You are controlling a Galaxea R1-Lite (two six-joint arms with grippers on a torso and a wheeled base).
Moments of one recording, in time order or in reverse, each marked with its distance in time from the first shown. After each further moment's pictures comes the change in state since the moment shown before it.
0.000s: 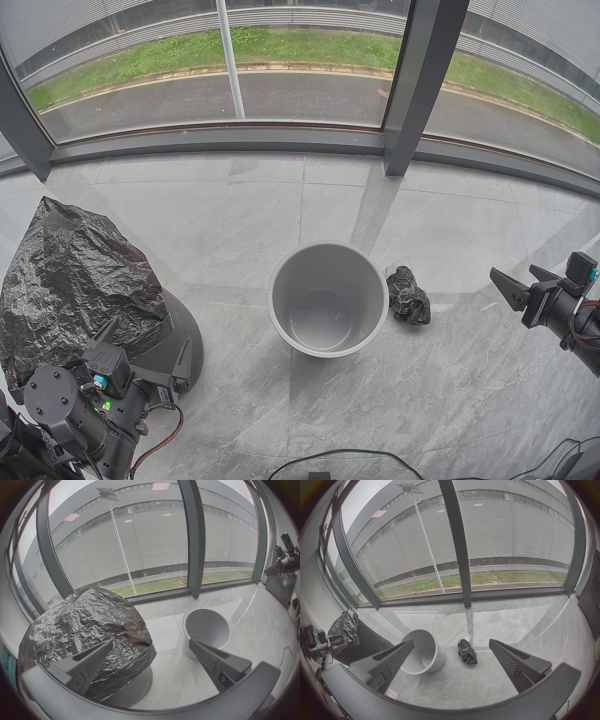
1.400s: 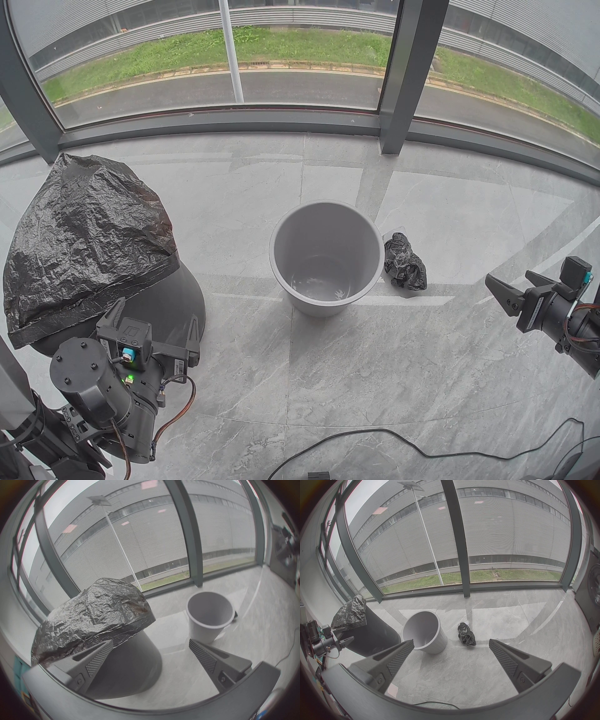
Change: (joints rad) left arm 0.077 0.116 -0.131 -0.004 0.025 0.142; right arm -0.001 0.027 0.008 -0.001 0.001 0.000
